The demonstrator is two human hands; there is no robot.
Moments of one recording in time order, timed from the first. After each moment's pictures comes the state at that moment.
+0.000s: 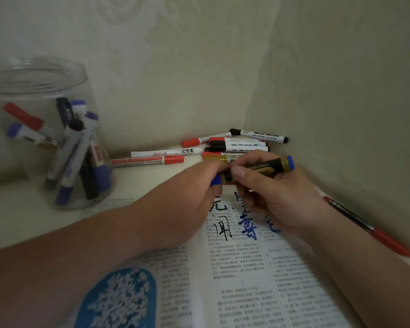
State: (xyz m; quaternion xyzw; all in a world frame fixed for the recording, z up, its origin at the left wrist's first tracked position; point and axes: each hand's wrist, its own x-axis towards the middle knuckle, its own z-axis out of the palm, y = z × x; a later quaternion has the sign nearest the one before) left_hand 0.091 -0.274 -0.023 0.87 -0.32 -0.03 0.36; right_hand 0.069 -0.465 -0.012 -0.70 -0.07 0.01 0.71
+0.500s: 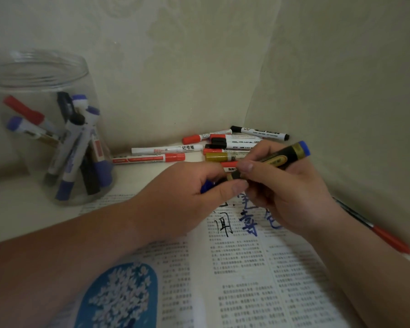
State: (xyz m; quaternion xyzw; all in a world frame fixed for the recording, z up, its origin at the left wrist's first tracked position) left_hand 0.093 -0.271 -0.023 0.84 -0.34 0.01 0.42; right_hand 0.063 -0.459 -0.005 -0.69 -0.10 -0.04 0.72
